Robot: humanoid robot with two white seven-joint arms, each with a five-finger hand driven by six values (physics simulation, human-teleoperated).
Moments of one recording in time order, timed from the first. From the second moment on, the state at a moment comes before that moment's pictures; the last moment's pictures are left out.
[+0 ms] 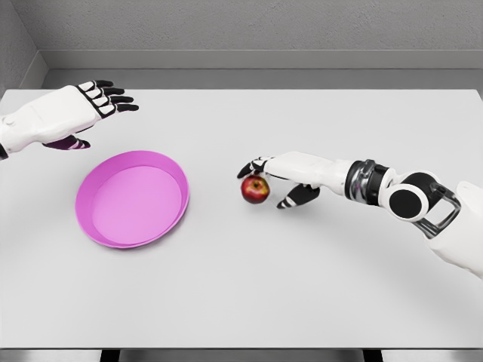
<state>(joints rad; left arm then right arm) -0.70 0.95 -0.76 -1.36 -0.61 -0.61 0.03 -0.66 -0.68 0.89 -1.74 0.14 0.05 0.48</state>
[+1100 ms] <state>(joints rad) -0.90 0.64 -1.02 -1.53 -0.54 -0.61 -0.25 -0.47 -0.92 0.35 -1.60 0.13 -0.12 0.51</state>
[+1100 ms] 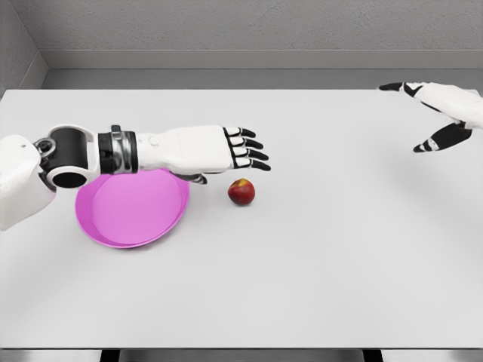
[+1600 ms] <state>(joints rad) -0.93 0.57 -1.09 -1.50 -0.51 -0.61 -0.40 -0.41 -0.95 0.33 -1.67 0.13 -0.12 0.51</state>
